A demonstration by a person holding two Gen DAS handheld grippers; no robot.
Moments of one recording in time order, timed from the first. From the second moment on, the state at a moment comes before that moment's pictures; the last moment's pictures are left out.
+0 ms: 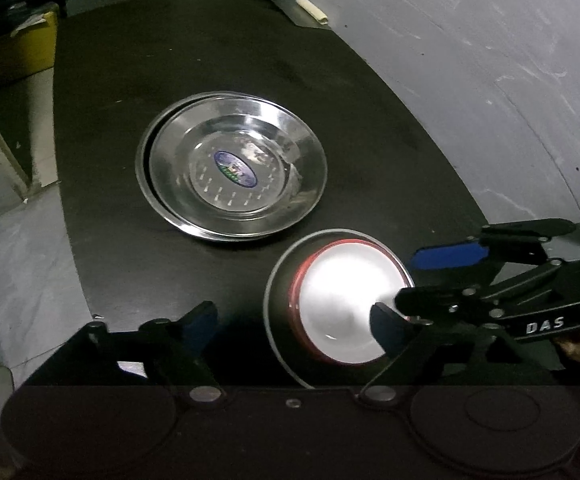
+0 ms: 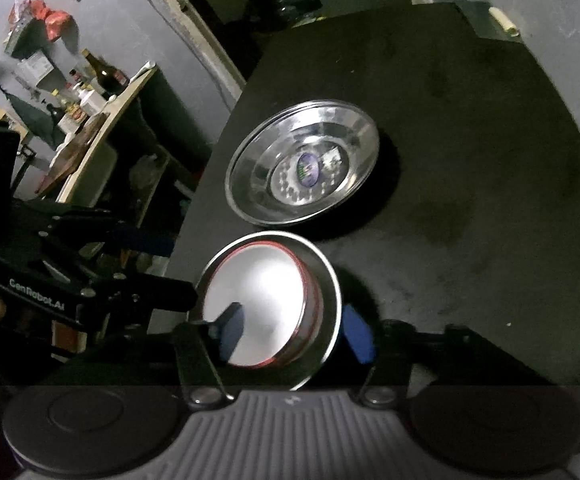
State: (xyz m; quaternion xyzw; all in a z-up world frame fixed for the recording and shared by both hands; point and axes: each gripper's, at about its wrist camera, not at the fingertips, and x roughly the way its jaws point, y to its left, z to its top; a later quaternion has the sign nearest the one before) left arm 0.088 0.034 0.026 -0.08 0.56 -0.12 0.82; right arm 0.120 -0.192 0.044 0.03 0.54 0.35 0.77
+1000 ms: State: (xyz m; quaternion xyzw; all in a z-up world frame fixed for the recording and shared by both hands) left arm 0.078 0.077 0.016 -0.12 0.53 -0.05 0.84; right arm 0.123 -0.215 0.046 -0.01 0.52 0.17 0.84
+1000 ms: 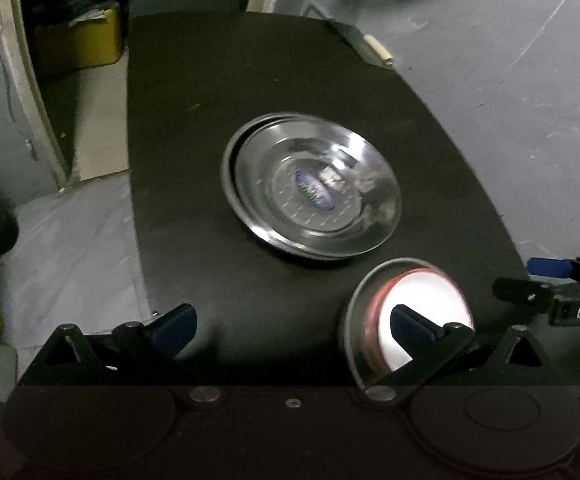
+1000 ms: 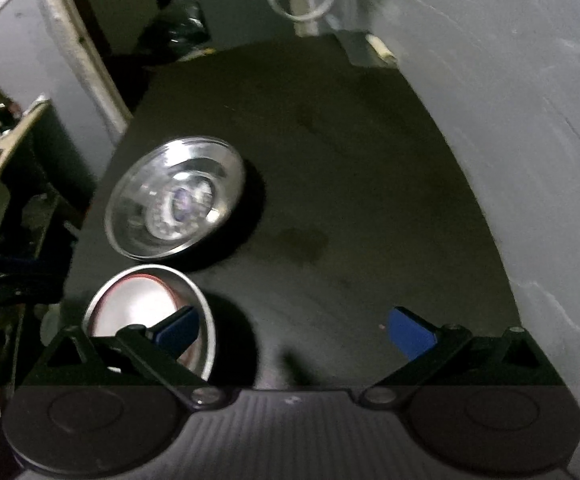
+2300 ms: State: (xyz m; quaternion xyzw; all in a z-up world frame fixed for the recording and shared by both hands) left arm 0.090 0.052 -0.010 -0.05 0.58 -0.05 0.81; right arm 0.122 -0.196 0.019 -0.06 0.58 0.22 0.78
